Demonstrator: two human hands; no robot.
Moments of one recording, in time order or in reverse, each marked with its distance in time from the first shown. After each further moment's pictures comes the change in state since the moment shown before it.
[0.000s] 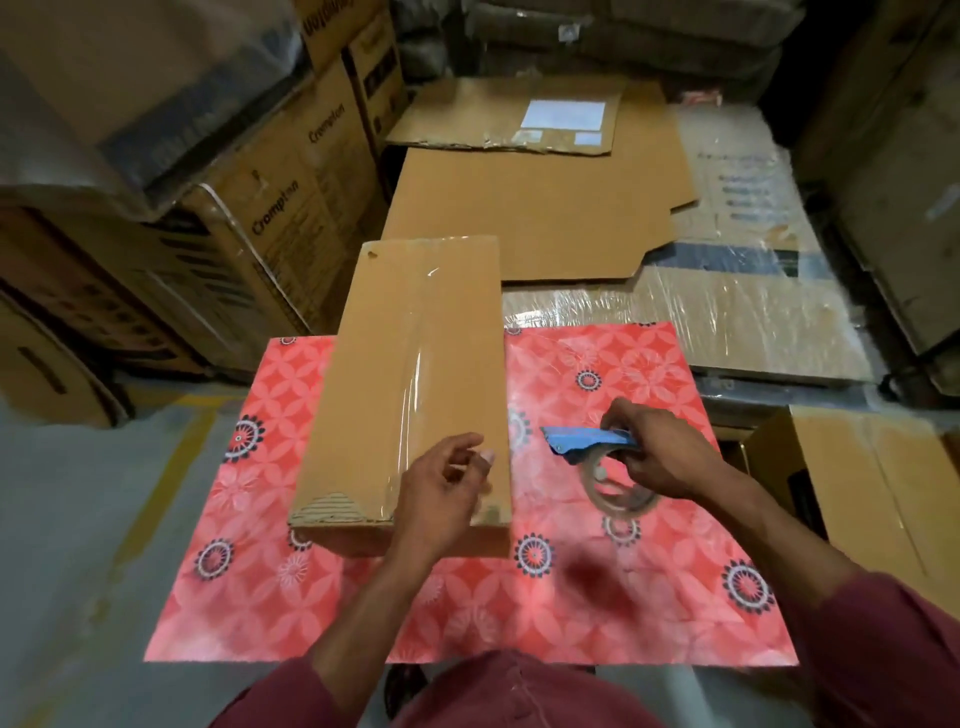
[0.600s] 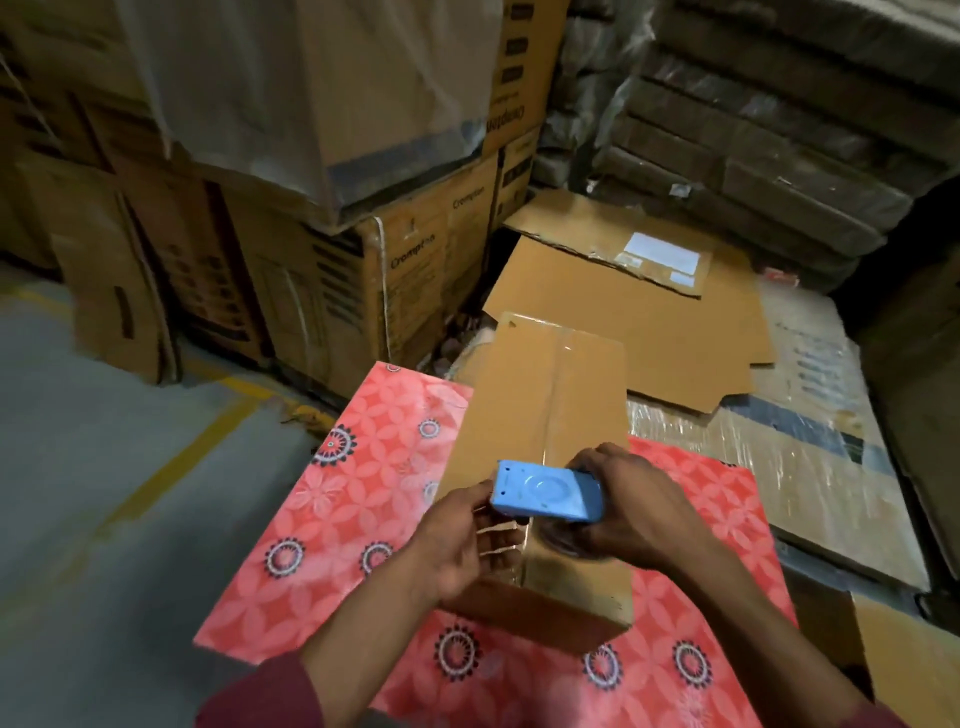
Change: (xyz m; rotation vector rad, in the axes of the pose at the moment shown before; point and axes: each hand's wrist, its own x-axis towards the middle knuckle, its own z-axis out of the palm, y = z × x) left_hand 0.010 0.000 -0.151 -0.876 -0.168 -0.578; right_hand 0.024 -0.266 -0.033 -0.194 0.068 -0.273
